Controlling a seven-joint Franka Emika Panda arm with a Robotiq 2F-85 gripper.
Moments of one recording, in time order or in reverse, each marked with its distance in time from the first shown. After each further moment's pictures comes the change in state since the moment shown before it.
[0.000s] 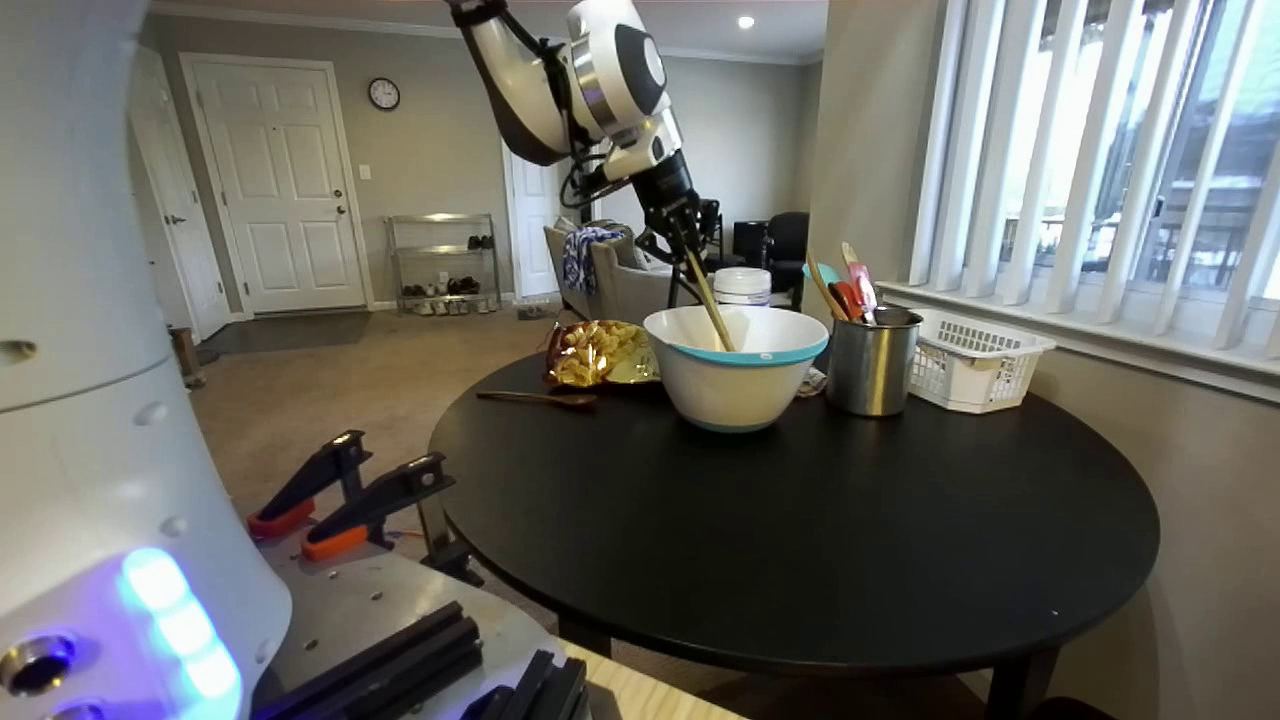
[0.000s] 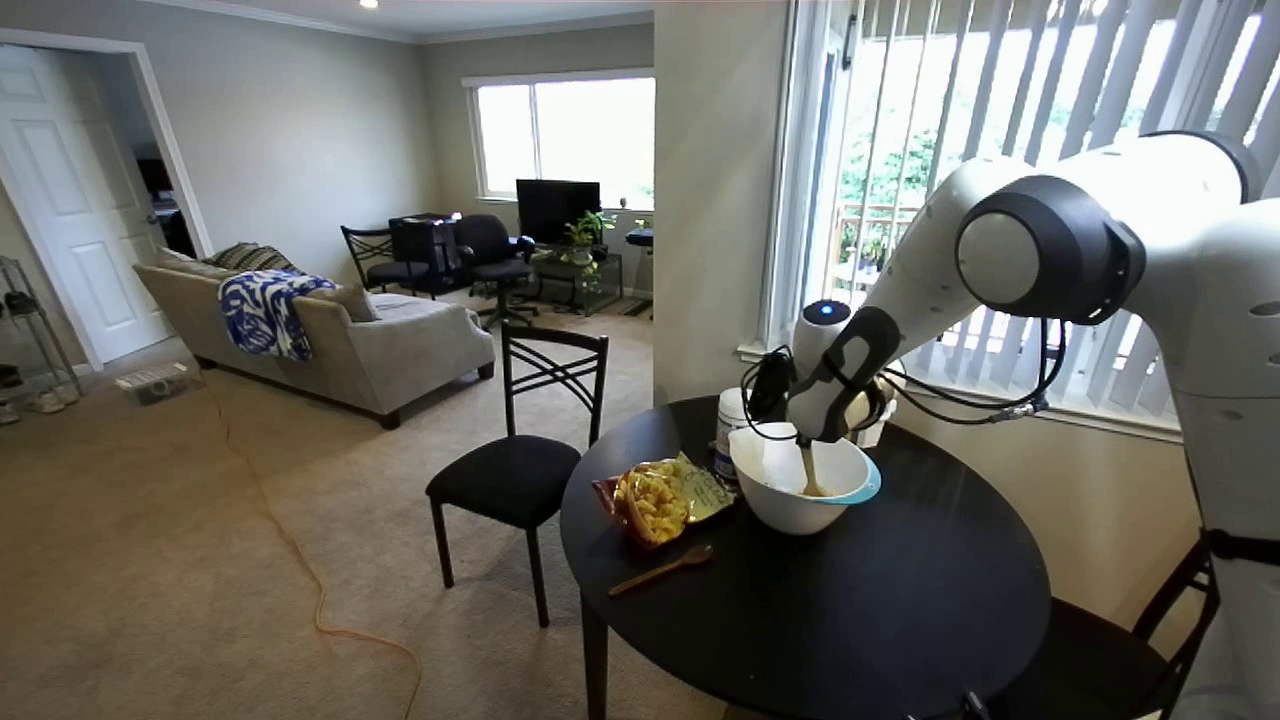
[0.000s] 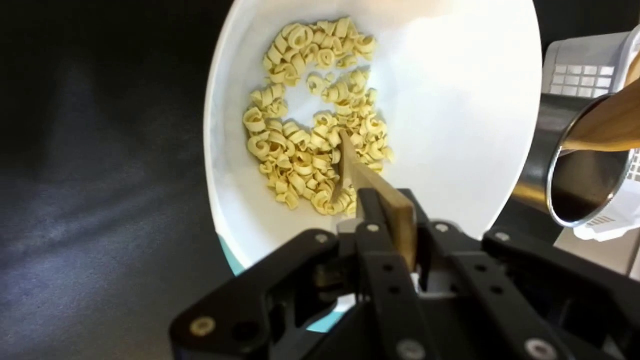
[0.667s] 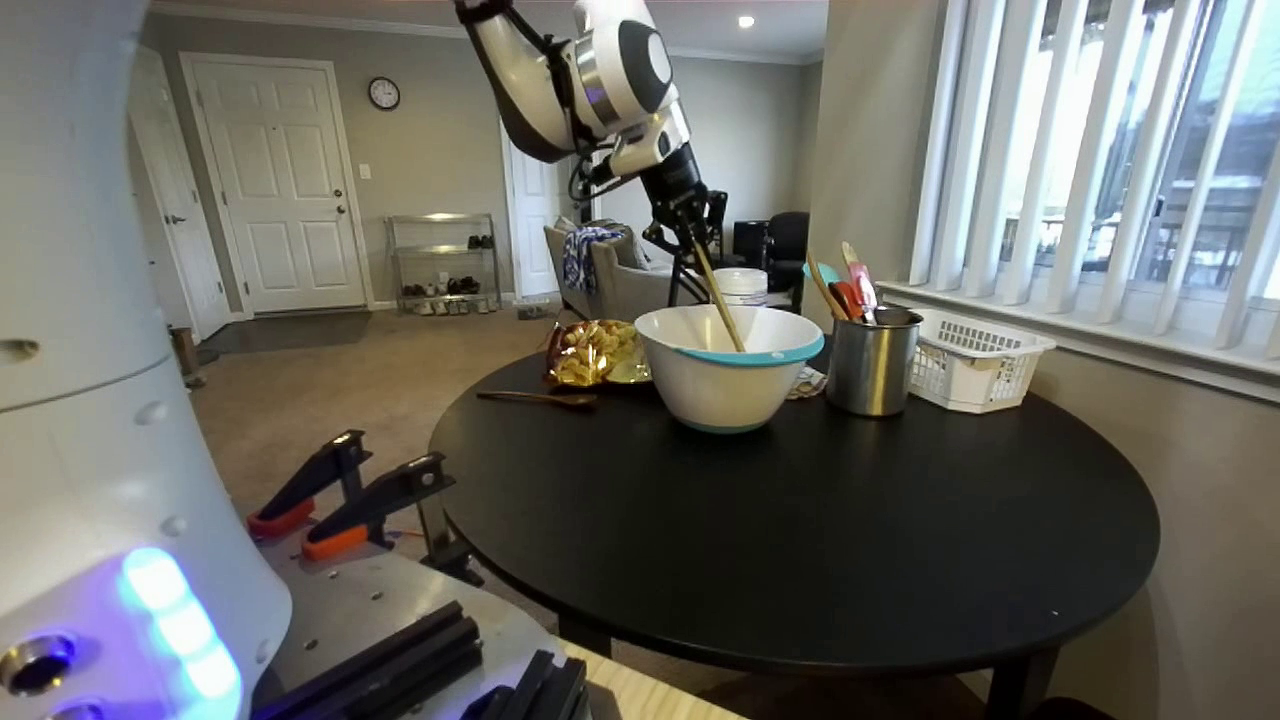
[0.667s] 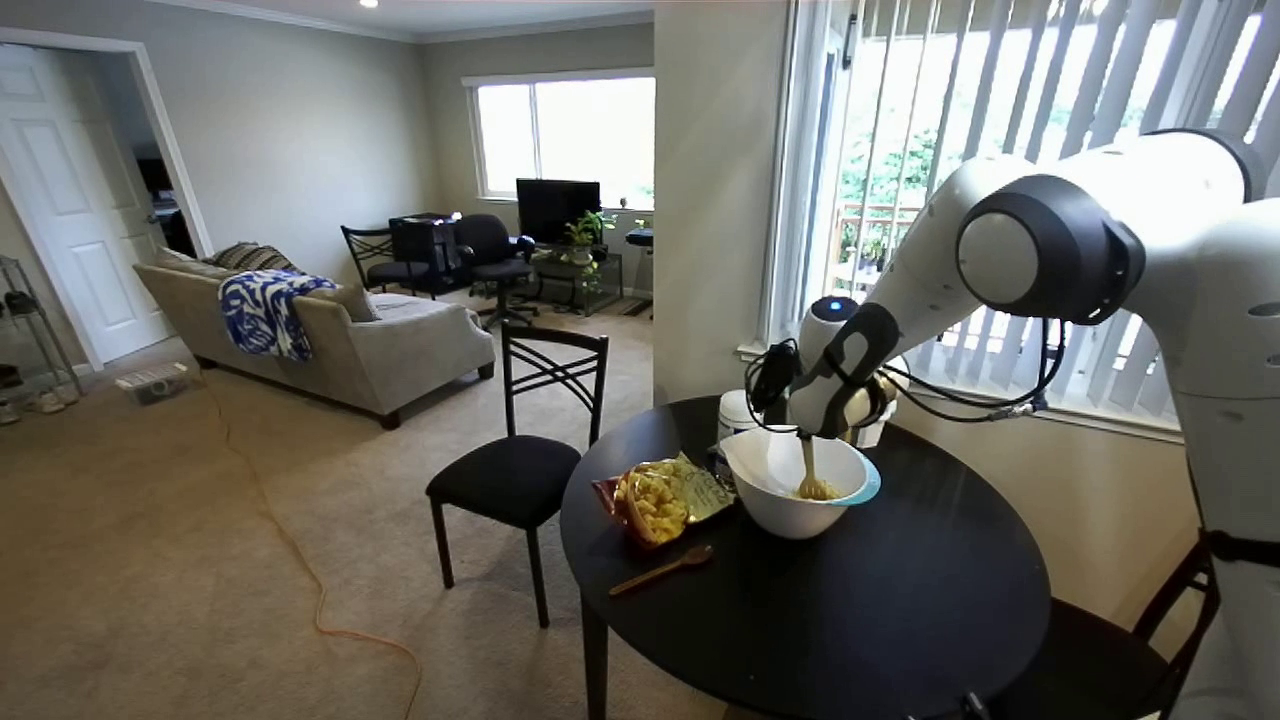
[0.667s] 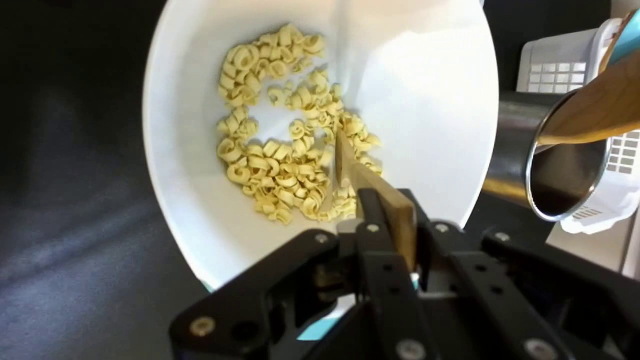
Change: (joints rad) arm 0.014 0.002 -0.029 -0.003 0.050 0.047 -0.003
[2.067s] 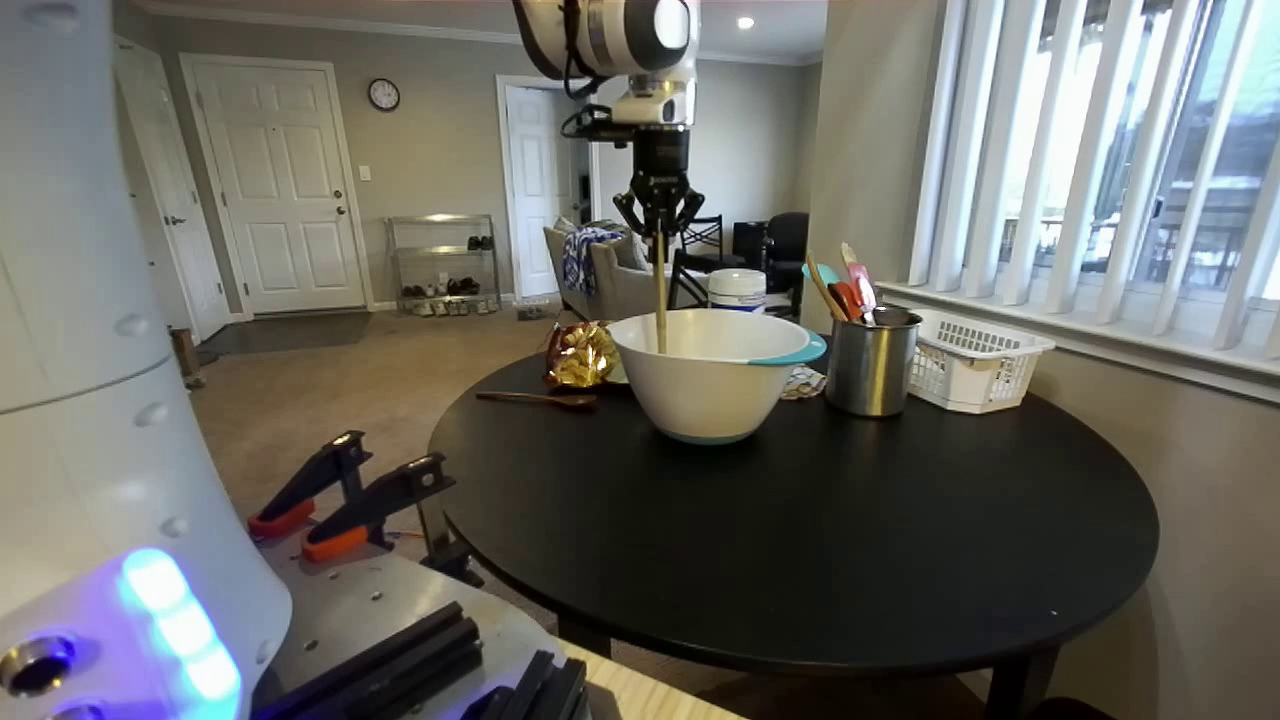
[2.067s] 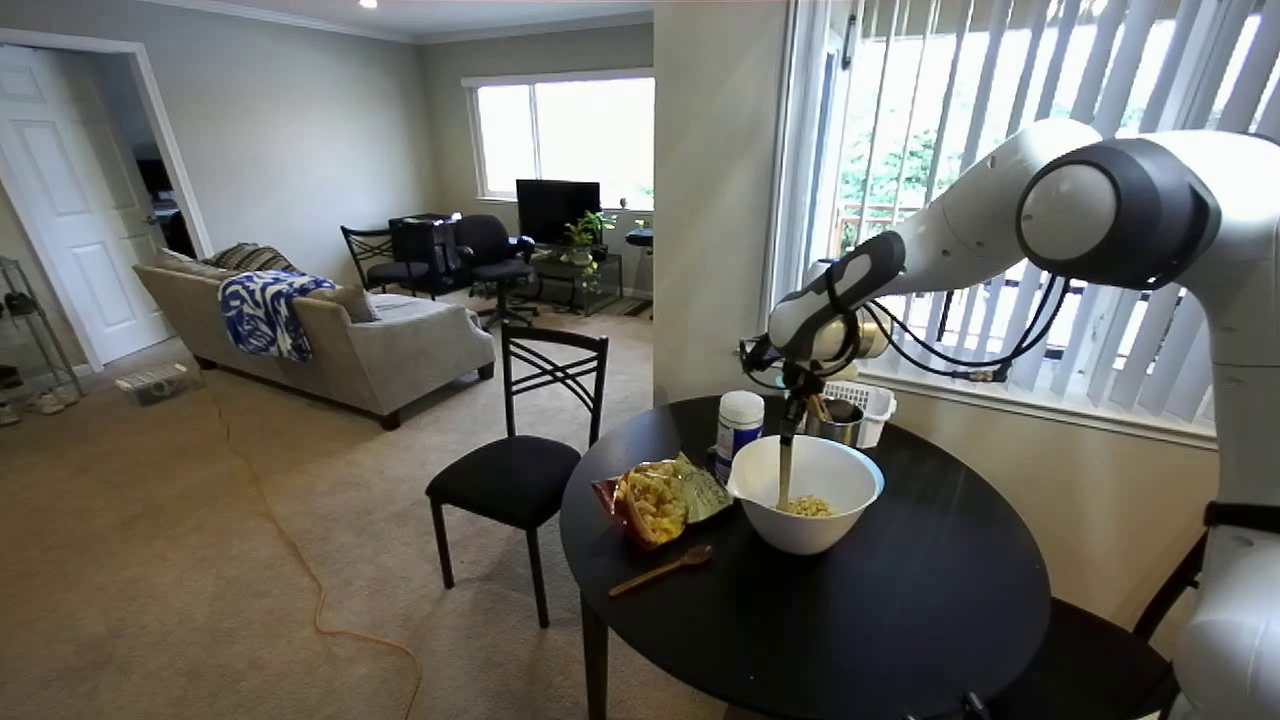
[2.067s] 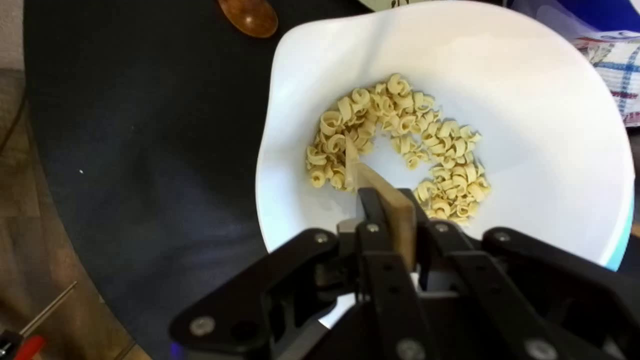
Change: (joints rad) arm -0.444 -0.074 0.491 0.182 0.300 -0.485 -0.295
